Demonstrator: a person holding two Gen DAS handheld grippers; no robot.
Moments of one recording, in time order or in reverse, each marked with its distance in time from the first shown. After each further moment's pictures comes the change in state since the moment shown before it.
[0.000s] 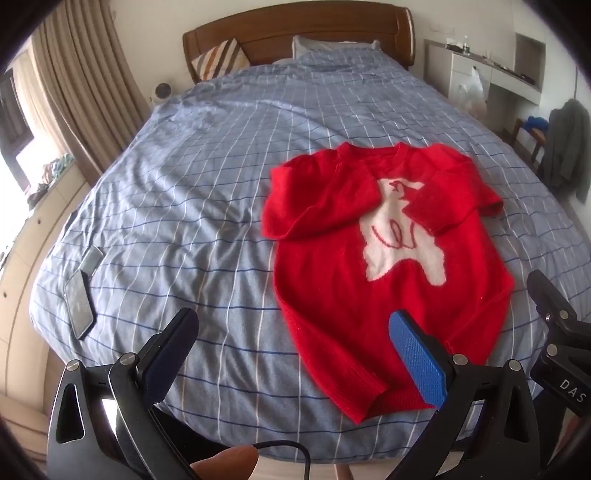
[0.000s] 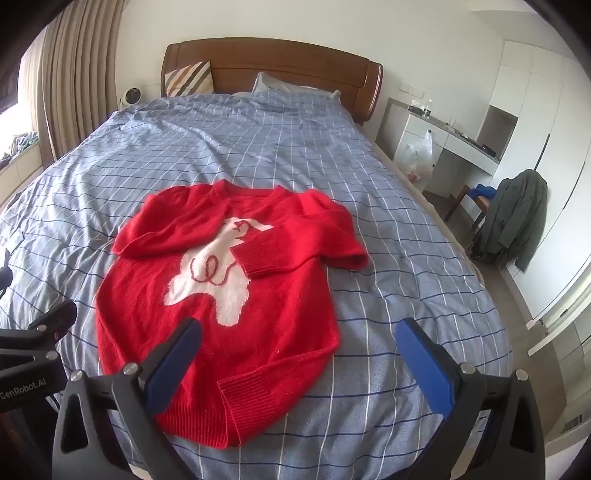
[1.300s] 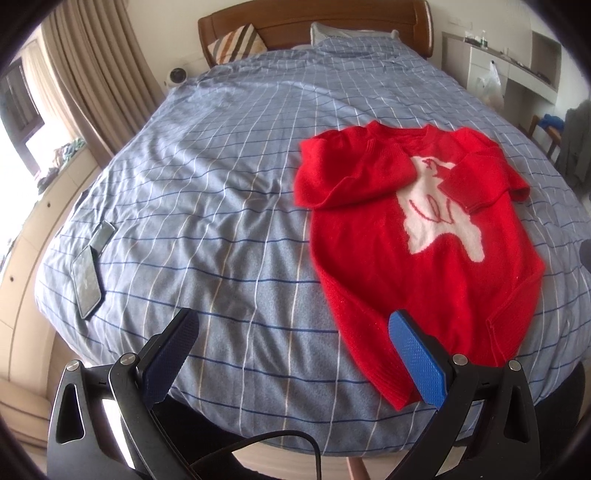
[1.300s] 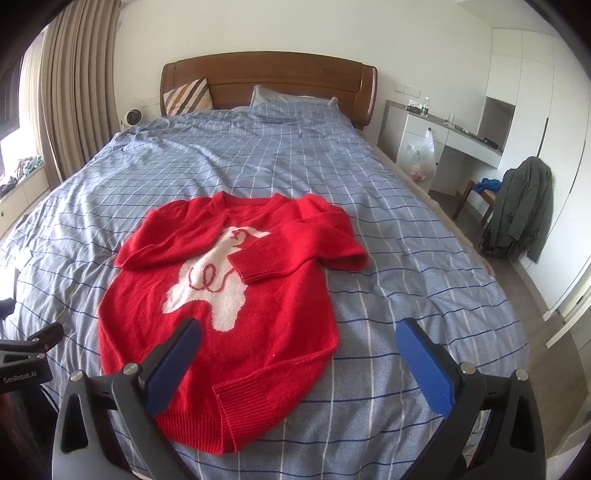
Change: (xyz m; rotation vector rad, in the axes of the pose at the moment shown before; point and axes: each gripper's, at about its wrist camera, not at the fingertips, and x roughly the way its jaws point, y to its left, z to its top) left arm 0.024 0.033 -0.028 -0.028 0.043 0.041; right arm 0.009 -0.025 -0.013 0.079 -0.046 0.098
